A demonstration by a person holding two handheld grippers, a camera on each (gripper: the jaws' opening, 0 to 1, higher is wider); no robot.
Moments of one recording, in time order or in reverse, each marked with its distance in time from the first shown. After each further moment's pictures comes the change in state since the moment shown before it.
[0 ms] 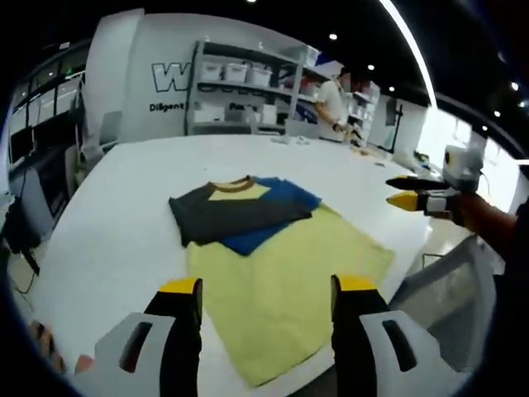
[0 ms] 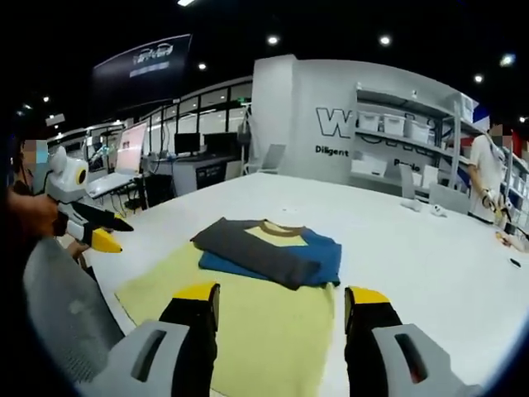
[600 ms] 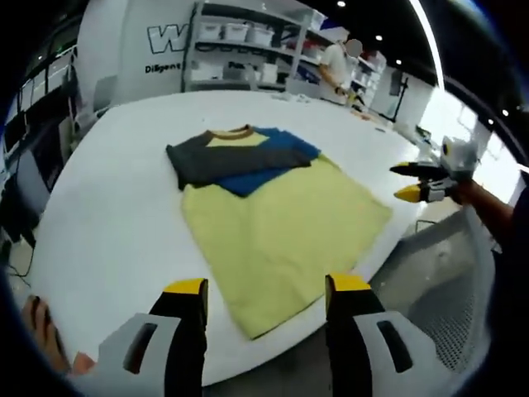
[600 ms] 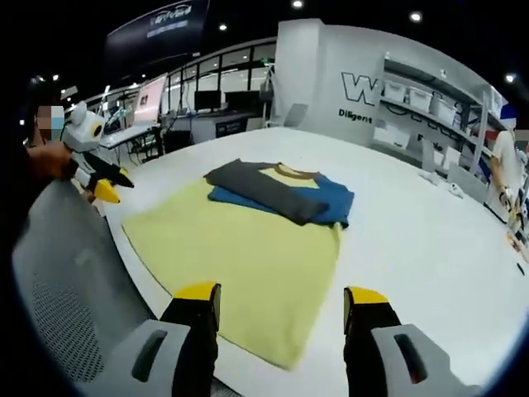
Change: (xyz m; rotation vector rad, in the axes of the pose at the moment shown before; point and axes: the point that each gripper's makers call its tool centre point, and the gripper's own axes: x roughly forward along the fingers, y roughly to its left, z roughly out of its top) left arm -0.009 -0.001 -0.058 -0.037 0.257 -0.023; right arm -0.015 -0.003 -0.083 -0.077 0.223 0.111
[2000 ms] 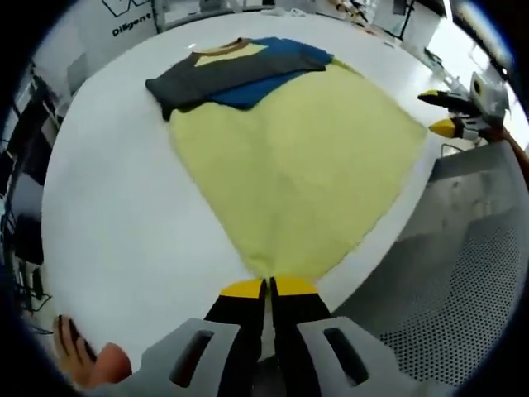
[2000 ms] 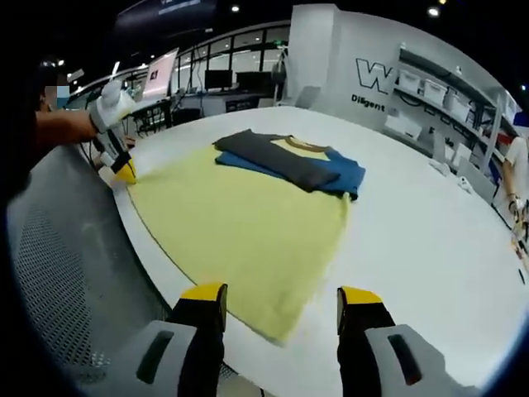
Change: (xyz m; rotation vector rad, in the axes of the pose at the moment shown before) left arm 0.018 0.049 -0.053 0.156 0.403 0.114; right arm 0.003 0.008 -0.040 -0.076 0.115 0.051
